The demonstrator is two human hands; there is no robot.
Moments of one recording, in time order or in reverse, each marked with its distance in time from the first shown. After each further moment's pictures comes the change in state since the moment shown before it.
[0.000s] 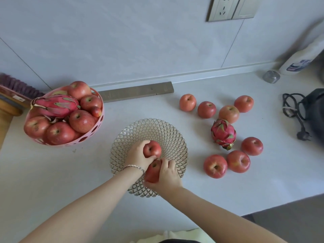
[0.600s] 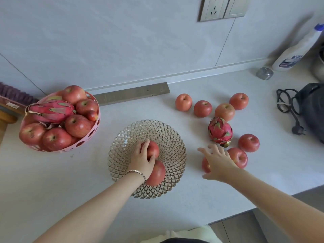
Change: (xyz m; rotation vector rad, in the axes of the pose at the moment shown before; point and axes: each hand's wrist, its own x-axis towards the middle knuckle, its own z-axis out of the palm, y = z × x) left_hand -0.001 -0.004 0.017 0.097 -0.128 0.040; right_hand 0.012 0.110 -0.120 -0.587 -0.084 -0.047
